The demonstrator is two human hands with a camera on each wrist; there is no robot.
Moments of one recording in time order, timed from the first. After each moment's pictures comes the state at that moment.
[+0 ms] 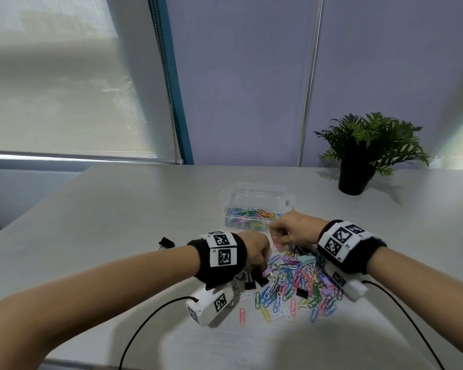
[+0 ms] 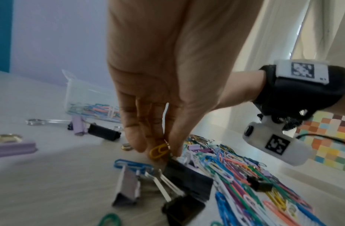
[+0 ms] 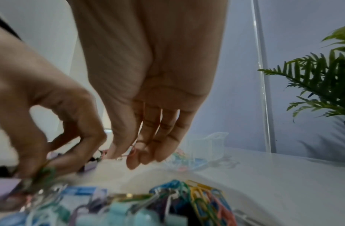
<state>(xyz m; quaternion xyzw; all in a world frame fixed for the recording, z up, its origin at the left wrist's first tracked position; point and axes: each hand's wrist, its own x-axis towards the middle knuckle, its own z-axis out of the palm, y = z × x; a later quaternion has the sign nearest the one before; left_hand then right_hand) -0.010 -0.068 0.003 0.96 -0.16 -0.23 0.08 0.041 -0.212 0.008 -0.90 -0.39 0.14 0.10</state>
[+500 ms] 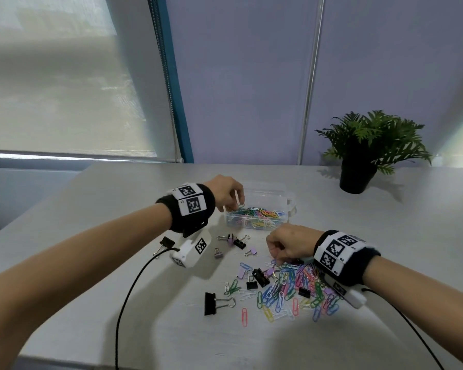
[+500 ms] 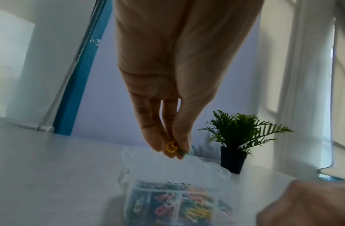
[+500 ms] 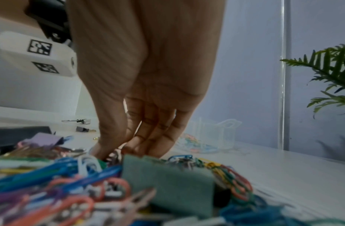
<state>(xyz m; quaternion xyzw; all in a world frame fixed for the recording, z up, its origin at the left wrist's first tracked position) 0.042 0.002 0.063 0.96 -0.11 -0.12 0.22 0.024 -0.202 -0.004 -0.90 -0.38 0.20 0.08</state>
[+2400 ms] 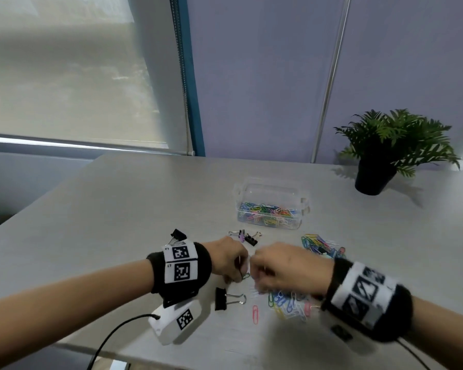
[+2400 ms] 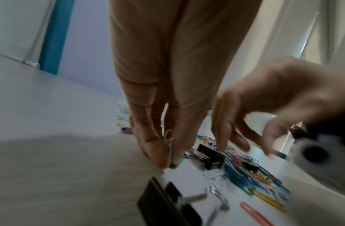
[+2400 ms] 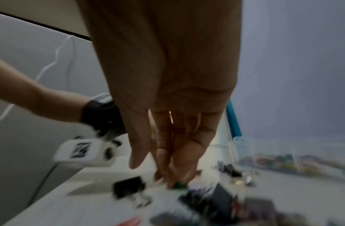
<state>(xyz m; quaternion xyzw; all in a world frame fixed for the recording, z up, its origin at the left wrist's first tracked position) -0.053 0.000 0.002 0.94 -0.16 -0.25 0.13 -0.061 -0.167 0.030 -0.88 -0.45 0.17 0.07</state>
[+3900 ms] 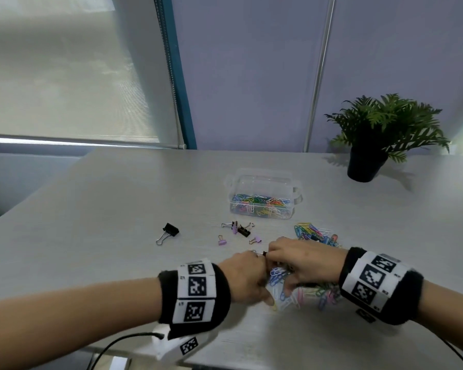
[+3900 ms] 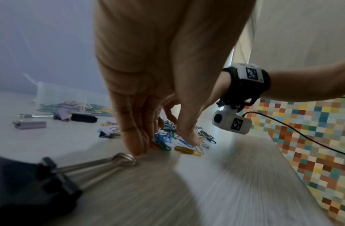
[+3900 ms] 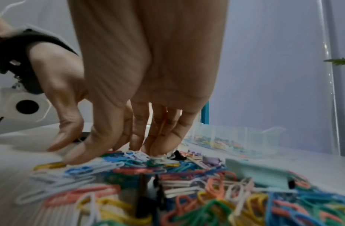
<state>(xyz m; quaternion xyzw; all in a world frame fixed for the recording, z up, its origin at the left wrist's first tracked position) -0.093 -0.056 0.000 0.95 -0.19 -0.22 0.07 -0.040 -0.208 0.003 -0.86 -0.46 0.20 0.03</state>
